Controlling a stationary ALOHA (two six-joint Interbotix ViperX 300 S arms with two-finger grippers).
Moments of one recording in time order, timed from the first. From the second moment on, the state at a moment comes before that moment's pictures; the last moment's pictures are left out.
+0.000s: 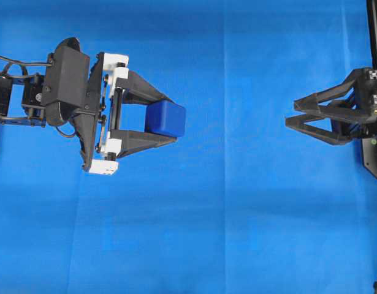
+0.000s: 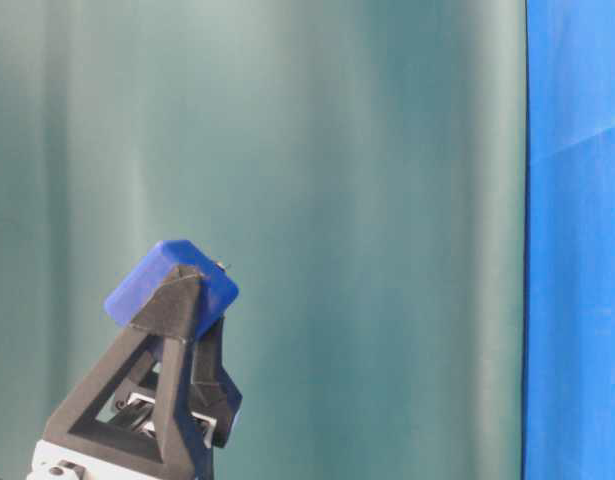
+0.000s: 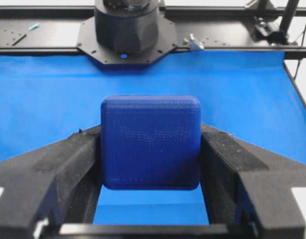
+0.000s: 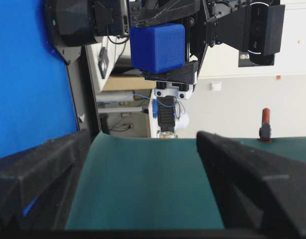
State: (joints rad) left arm -0.05 -0.30 0.68 0.02 -0.23 -0.03; right arm -0.01 -0.86 1.08 -0.61 -0.23 -0.72
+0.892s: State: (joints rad) left arm -0.05 -0.30 0.68 0.02 -0.23 -0.04; right arm -0.01 -0.51 0.84 -0.61 -0.29 -0.72
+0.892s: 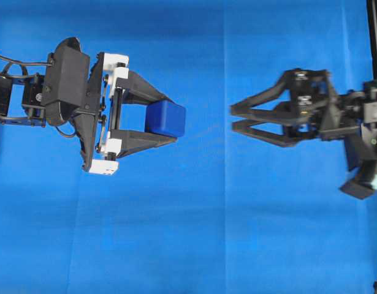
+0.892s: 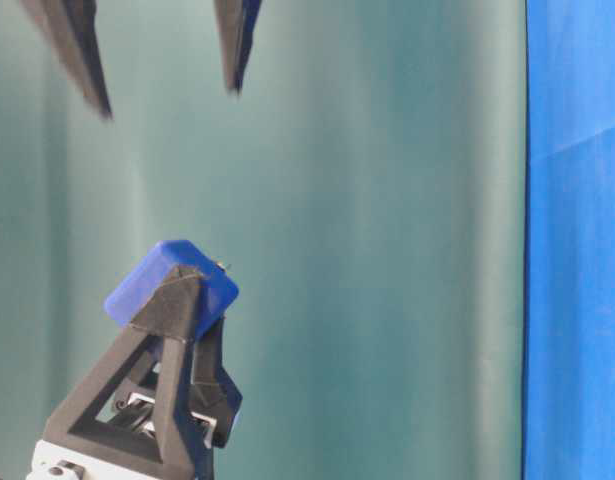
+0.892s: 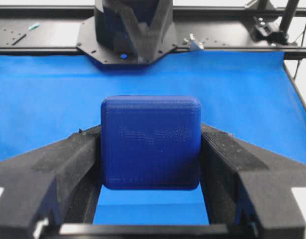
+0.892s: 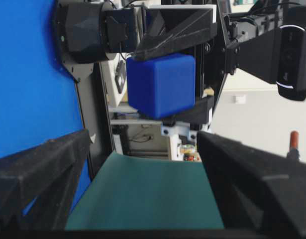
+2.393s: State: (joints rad) left arm -0.05 -0.30 0.68 0.02 -0.21 -0.04; right arm -0.01 -0.17 0.53 -0.61 -0.17 -0.71
